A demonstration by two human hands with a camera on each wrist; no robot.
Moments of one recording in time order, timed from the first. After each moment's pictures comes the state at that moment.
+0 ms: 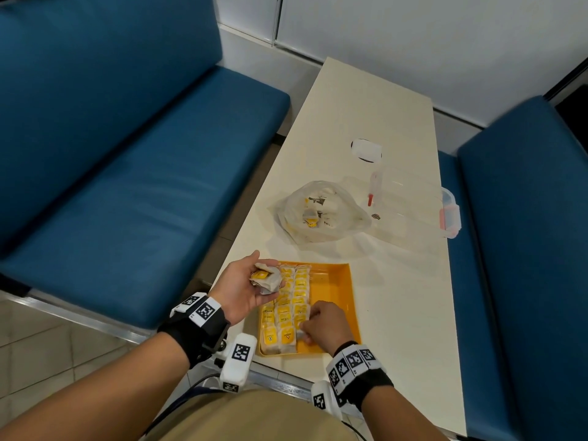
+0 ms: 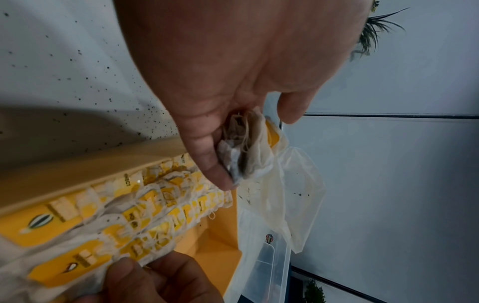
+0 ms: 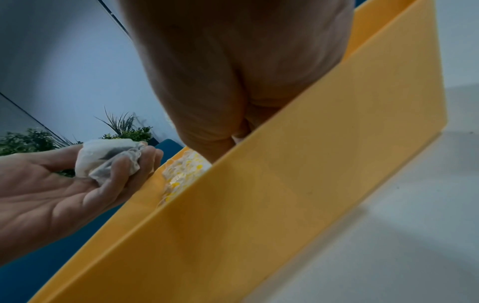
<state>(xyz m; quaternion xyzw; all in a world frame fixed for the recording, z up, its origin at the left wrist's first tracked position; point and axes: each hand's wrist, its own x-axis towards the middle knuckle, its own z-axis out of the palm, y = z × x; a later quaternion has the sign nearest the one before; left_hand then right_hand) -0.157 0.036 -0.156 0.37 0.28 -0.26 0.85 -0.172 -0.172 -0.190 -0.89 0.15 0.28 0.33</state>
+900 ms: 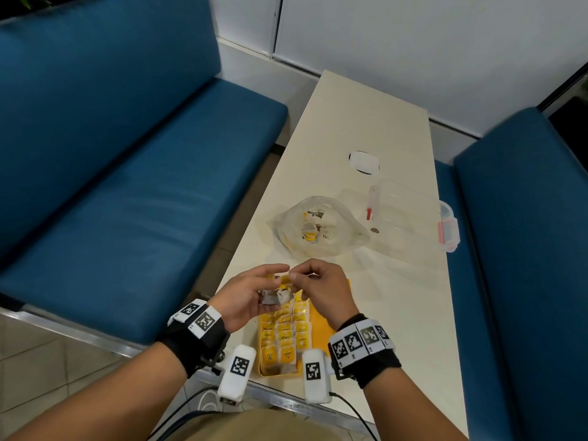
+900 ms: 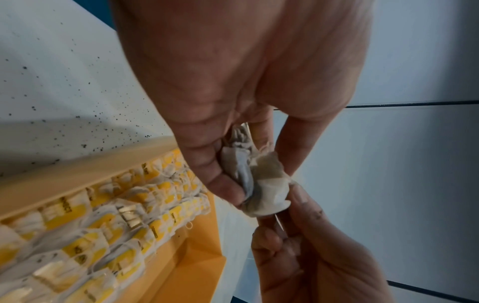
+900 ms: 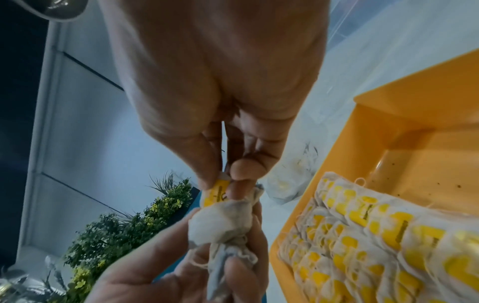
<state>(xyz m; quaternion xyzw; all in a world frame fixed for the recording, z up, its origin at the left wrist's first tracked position) -0.142 0.041 -0.144 0.47 0.14 -0.28 0.82 -0.116 -0.135 -0.105 -0.81 0.04 0.15 0.57</state>
